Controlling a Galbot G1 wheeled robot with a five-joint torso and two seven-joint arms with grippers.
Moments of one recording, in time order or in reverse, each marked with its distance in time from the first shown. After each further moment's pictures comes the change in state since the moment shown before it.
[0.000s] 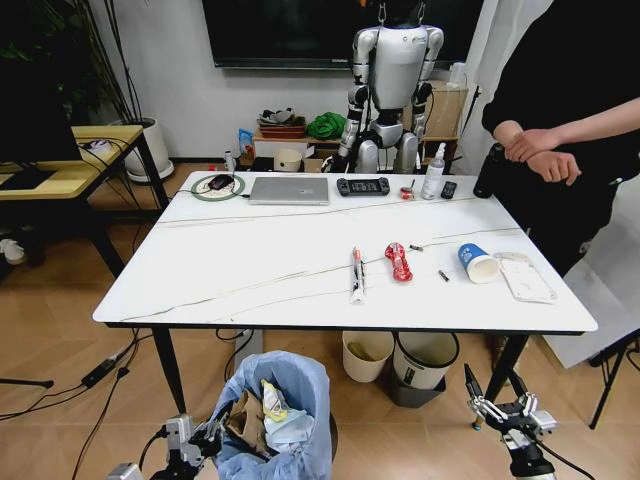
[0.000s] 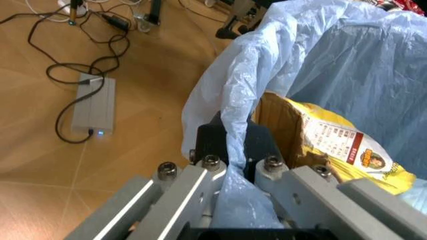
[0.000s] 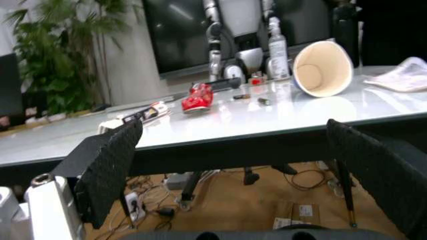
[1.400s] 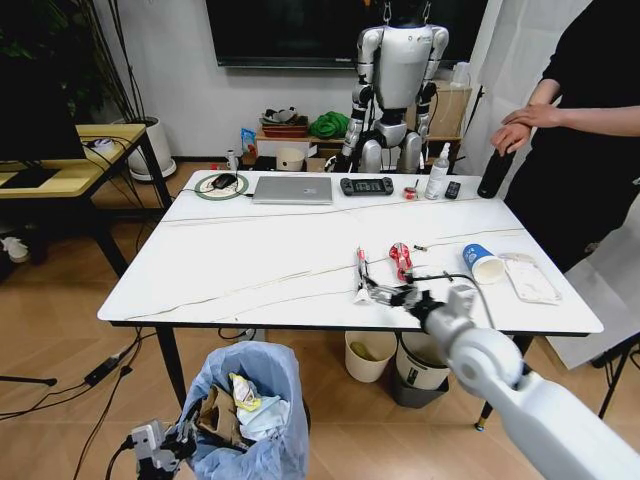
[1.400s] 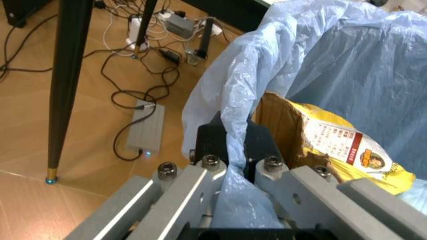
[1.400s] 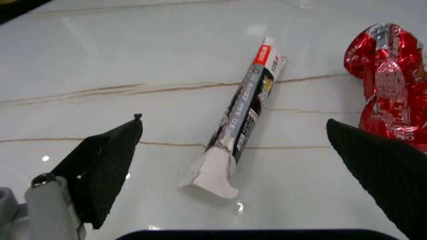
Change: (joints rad) left arm 0.061 -0.223 -0.138 -0.109 0.118 -0.008 0.002; right arm 0.665 -0.616 -0.974 0.227 0.293 -0.888 1.116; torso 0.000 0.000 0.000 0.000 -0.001
